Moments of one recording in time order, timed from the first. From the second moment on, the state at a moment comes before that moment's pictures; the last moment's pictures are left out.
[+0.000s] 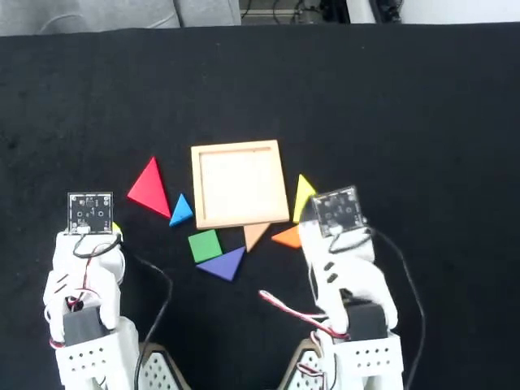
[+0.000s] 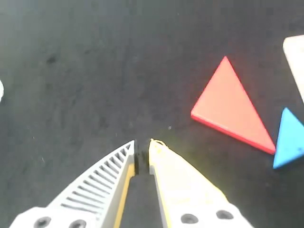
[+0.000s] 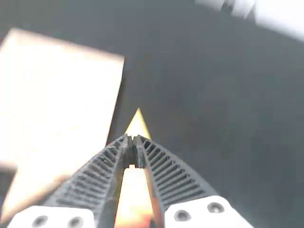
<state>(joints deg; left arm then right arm) -20.3 -103.3 96.5 49.6 -16.4 -5.5 -103.7 96.7 36.2 14.5</state>
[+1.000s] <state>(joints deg) -12.1 -102.7 79.0 59.5 -13.8 -9.1 -103.7 96.7 41.9 9.6</state>
